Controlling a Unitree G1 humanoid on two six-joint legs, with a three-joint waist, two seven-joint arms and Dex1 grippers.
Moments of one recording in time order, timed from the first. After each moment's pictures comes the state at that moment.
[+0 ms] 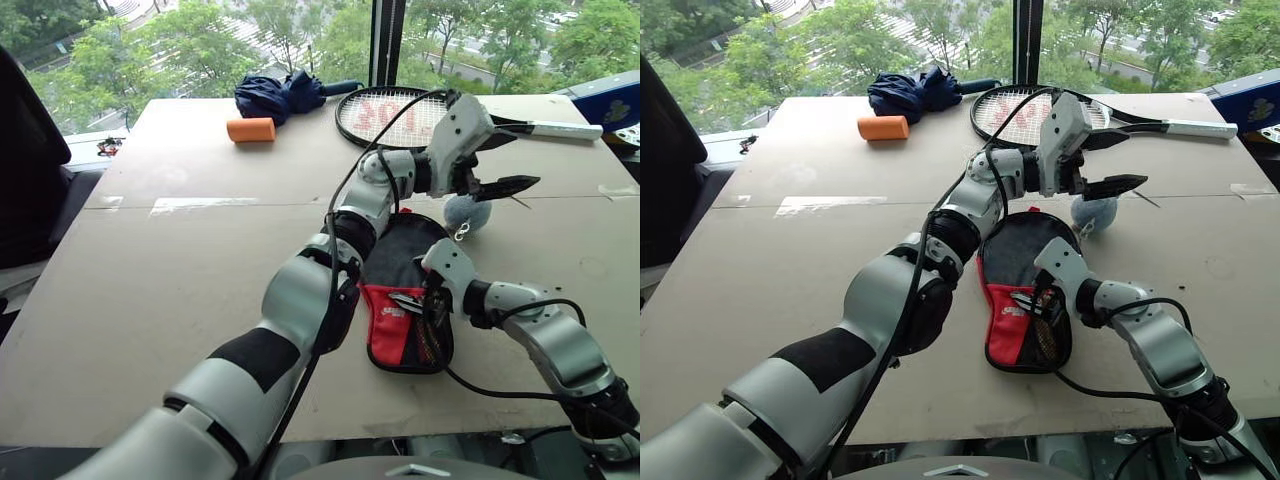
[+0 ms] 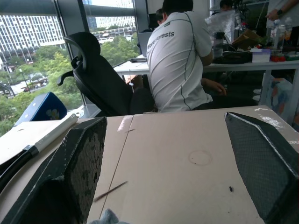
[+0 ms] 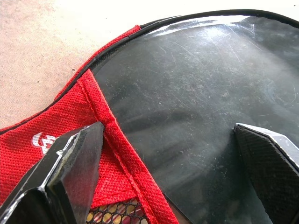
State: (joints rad) left arm -1.31 -0.11 0.01 1.18 -0.05 -0.30 -1.07; right arm -0.22 -0.54 0.26 -0.41 0.20 0.75 0.63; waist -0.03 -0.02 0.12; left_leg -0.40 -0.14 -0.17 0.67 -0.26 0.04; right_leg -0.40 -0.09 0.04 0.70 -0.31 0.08
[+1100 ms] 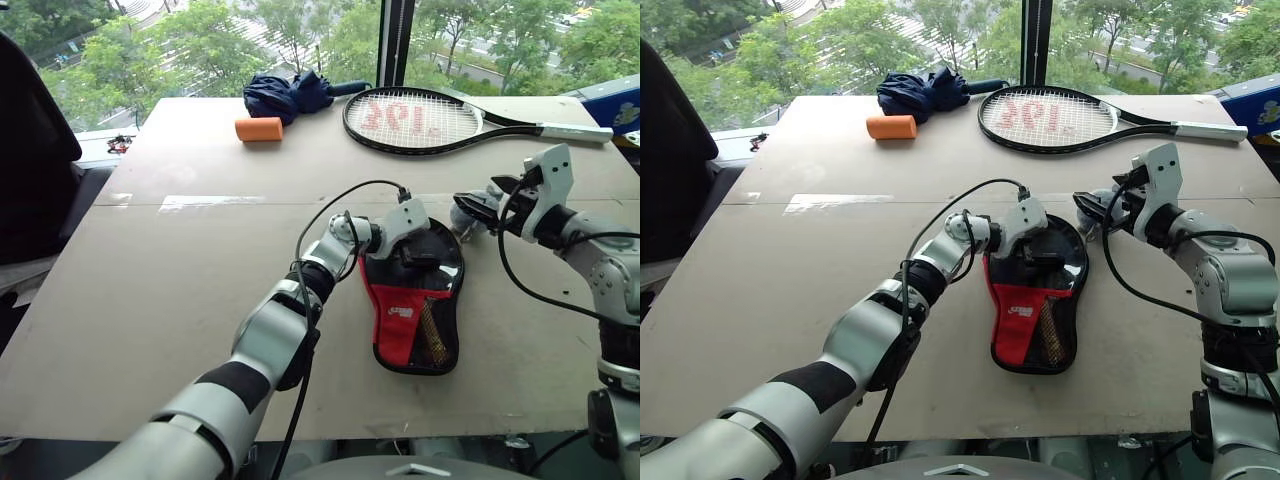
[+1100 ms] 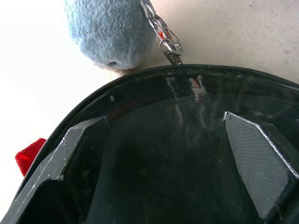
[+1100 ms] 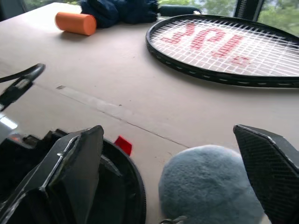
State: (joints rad) left arm -1.02 -0.01 -0.23 1.10 0.16 -0.19 -0.92; right arm -0.56 -0.57 -0.17 -0.02 0.39 0.73 0.53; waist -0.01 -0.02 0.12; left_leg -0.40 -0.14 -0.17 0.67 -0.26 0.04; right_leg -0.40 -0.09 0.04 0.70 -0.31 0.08
